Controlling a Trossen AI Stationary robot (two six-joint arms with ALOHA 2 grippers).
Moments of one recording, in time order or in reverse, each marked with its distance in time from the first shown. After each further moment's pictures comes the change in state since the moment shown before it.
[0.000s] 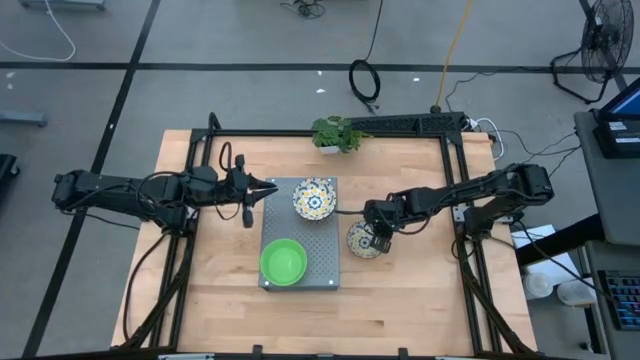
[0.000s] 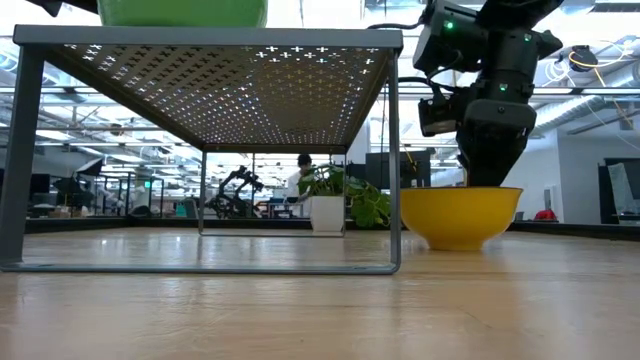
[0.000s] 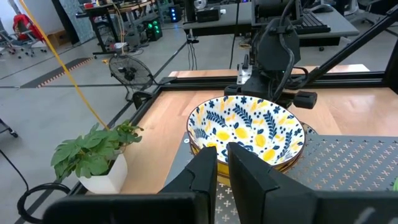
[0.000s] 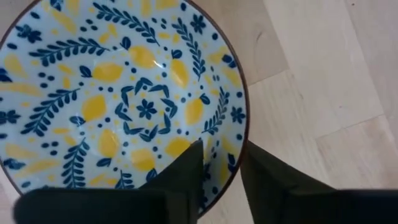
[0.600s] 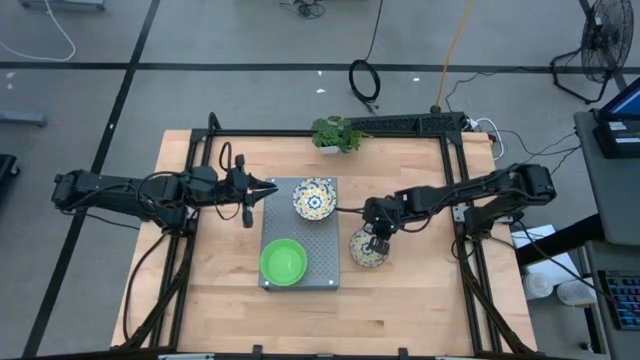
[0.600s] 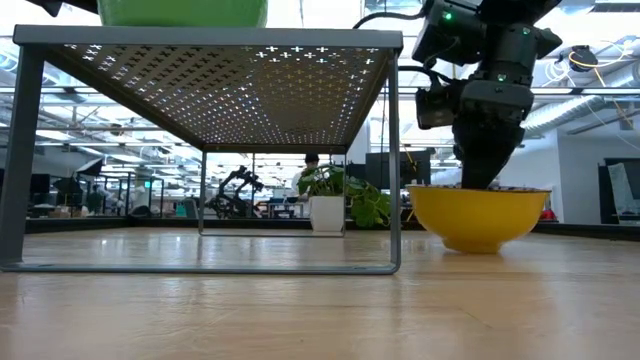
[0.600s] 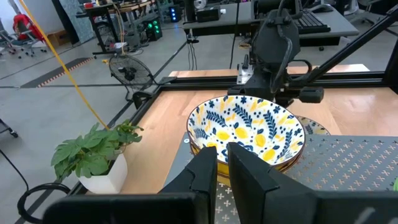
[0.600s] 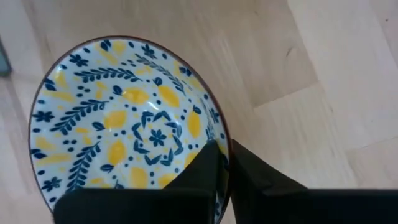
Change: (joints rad) left arm 0.000 0.000 0.000 0.000 0.000 0.000; right arm -0.005 -0.015 0.002 0.000 -0.034 -0.027
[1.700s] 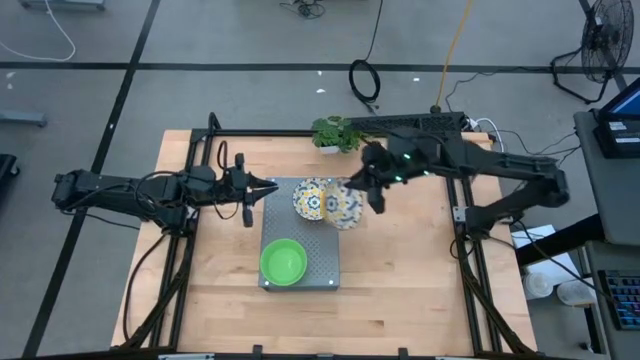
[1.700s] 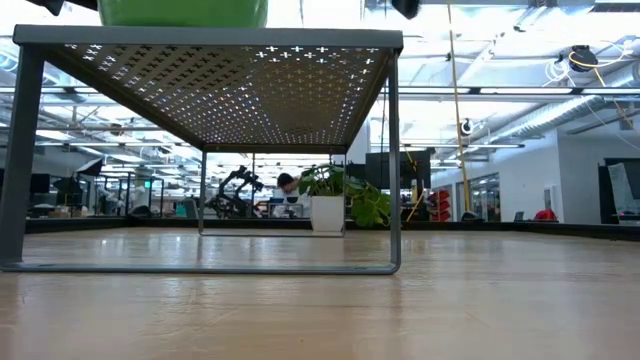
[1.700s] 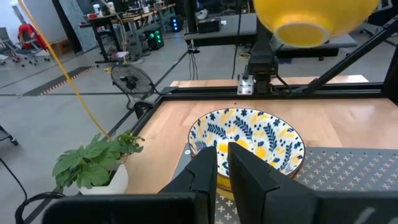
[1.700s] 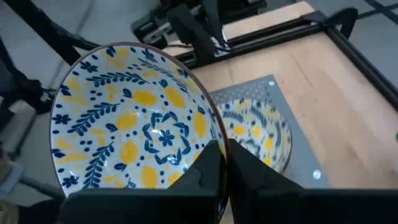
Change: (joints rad) left arm 0.000 0.000 0.000 0.042 0.000 0.007; right arm -0.131 -0.130 0.618 -0.023 -0.149 -0.151
